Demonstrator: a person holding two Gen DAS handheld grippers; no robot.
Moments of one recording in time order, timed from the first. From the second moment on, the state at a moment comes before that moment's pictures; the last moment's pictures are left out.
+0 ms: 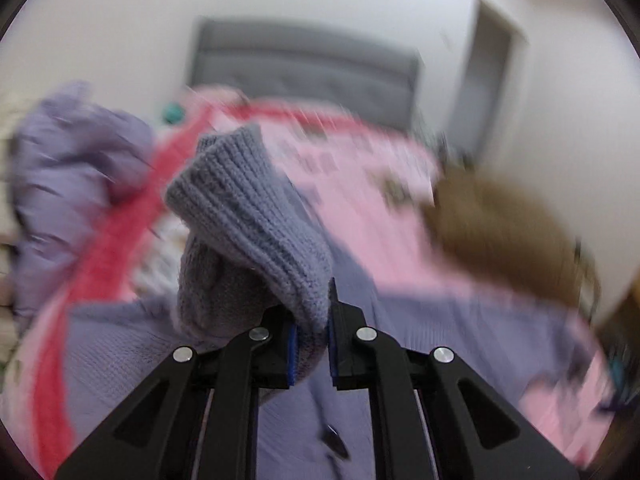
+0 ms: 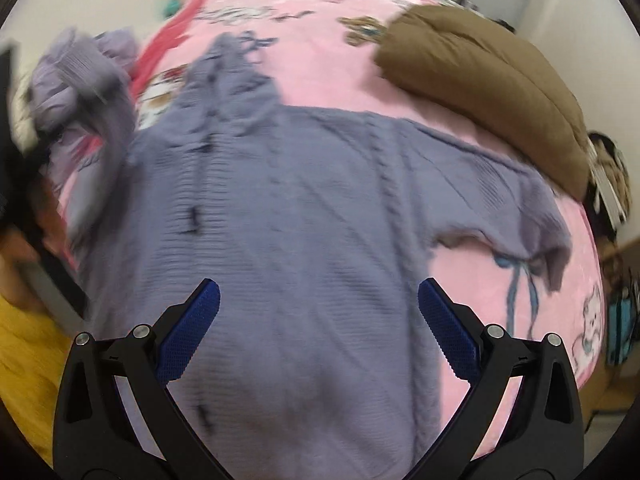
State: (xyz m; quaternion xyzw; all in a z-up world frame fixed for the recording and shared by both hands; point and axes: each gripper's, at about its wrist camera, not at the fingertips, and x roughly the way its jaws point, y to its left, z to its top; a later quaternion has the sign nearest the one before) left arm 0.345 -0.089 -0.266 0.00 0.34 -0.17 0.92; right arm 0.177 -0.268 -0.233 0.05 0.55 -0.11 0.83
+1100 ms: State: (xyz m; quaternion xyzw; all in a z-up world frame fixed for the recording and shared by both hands) left arm 0.249 0.100 -0.367 0.15 0.47 -0.03 0.87; right arm 0.418 -0.128 -0.286 -0.11 0.50 0.29 0.81
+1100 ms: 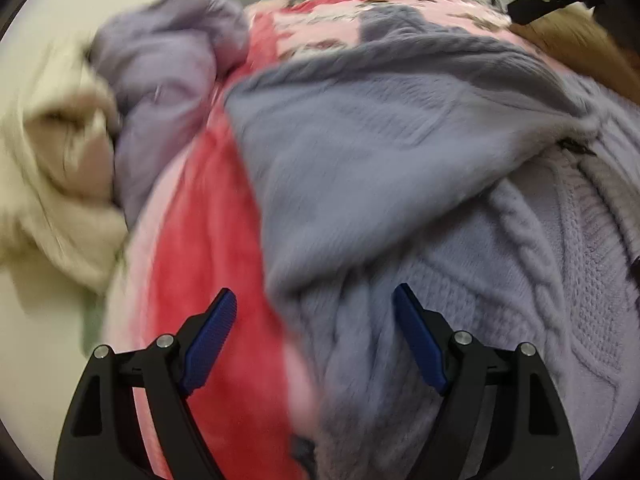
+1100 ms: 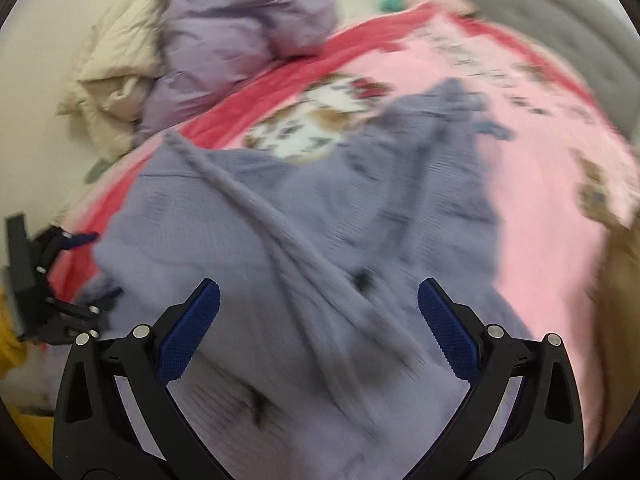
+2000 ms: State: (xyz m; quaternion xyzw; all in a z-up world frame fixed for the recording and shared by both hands) left arm 0.240 0.164 -0.343 -0.06 0.43 0.01 0.90; right arm 0.514 0.098 -0.313 -0.10 0.57 0.48 0.66
